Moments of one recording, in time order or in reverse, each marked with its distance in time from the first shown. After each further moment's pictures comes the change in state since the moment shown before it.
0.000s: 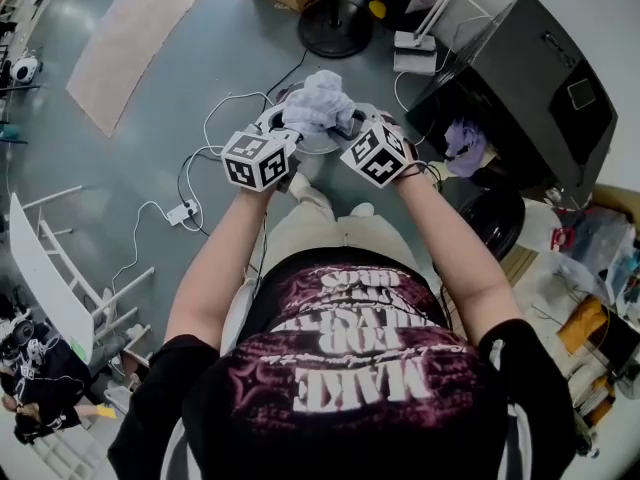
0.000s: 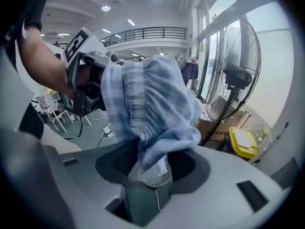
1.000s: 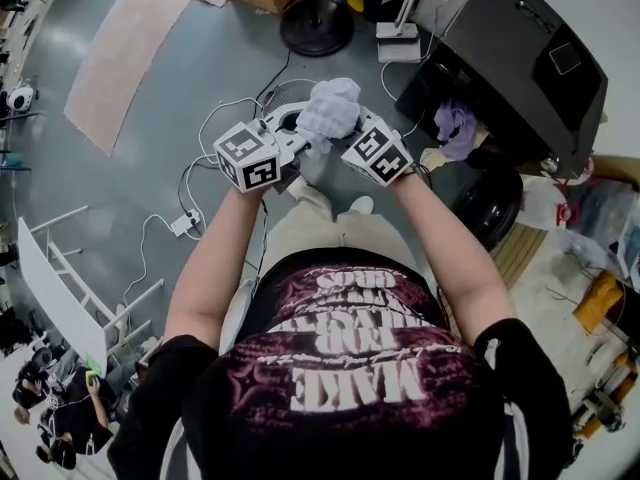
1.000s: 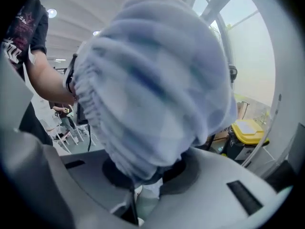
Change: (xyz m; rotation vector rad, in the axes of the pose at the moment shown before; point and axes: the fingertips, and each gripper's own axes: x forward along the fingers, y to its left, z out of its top) left arm 0.017 -0.131 0.021 0.075 0.000 -0.471; right arm -0.048 0.005 -0.015 0.173 -0.208 0.036
